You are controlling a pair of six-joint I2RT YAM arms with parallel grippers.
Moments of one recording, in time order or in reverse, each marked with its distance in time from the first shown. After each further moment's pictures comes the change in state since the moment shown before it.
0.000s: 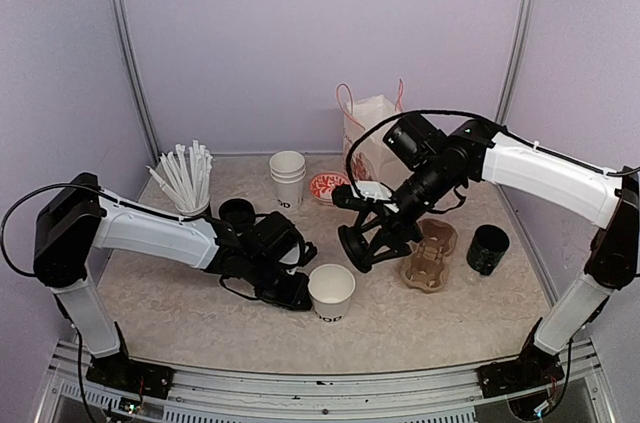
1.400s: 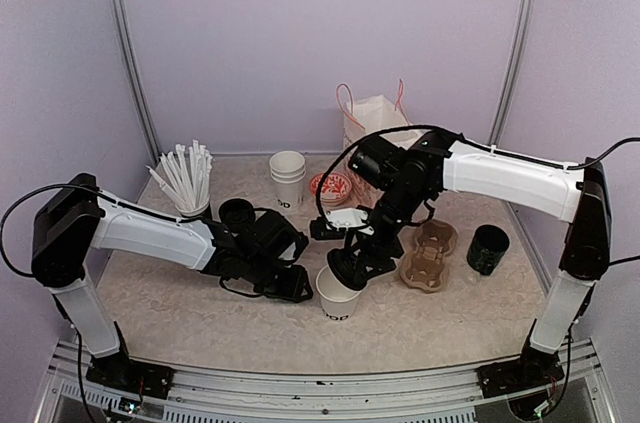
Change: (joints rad) left arm 0.012 -0.001 -0.023 0.089 -0.134 -0.064; right arm 0.099 0.165 0.080 -0.082 0.183 -0.019
